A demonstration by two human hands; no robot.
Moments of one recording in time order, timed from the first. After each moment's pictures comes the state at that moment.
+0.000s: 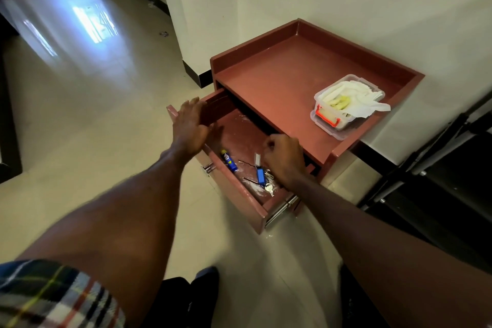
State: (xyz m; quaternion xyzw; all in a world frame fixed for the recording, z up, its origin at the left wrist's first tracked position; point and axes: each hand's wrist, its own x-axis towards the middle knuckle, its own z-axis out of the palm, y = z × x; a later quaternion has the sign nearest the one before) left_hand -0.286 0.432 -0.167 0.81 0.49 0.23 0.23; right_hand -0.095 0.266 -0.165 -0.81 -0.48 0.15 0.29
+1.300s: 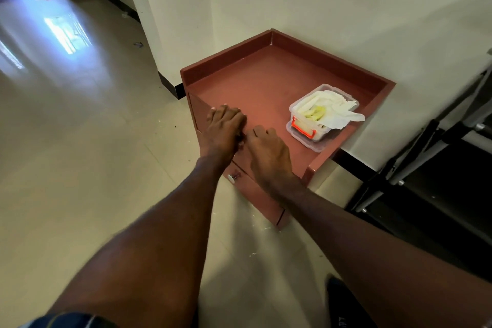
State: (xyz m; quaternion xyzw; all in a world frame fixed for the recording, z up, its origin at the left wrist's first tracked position) left_hand -0.160 0.402 -0.182 0.91 0.36 0.22 0.03; right_hand -0.073 0.276 -0.139 -0.78 -0.61 -0.03 0.12
